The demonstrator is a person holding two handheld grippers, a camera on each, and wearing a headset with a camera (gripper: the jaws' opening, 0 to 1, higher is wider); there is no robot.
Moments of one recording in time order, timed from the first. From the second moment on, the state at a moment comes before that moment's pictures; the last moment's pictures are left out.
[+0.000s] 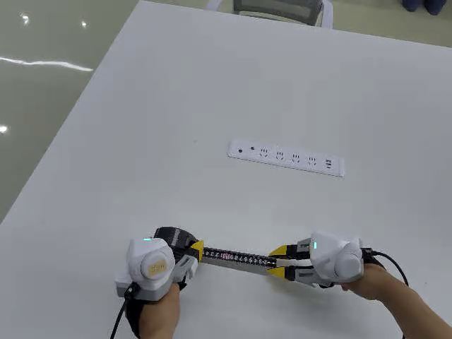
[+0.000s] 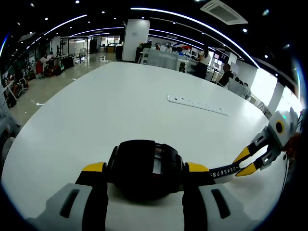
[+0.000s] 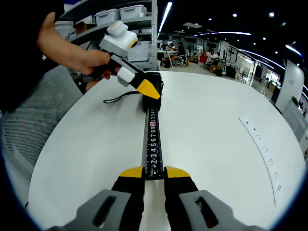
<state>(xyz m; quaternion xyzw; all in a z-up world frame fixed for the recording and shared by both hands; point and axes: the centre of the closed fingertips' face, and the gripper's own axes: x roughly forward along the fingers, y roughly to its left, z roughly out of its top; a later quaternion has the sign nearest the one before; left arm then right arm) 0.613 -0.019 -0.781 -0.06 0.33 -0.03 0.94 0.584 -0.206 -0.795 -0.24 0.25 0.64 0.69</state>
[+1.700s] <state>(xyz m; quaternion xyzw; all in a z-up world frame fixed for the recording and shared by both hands) 0.613 -0.019 -0.781 -0.06 0.34 -0.03 0.94 0.585 -0.191 -0.795 -0.24 0.24 0.64 0.68</state>
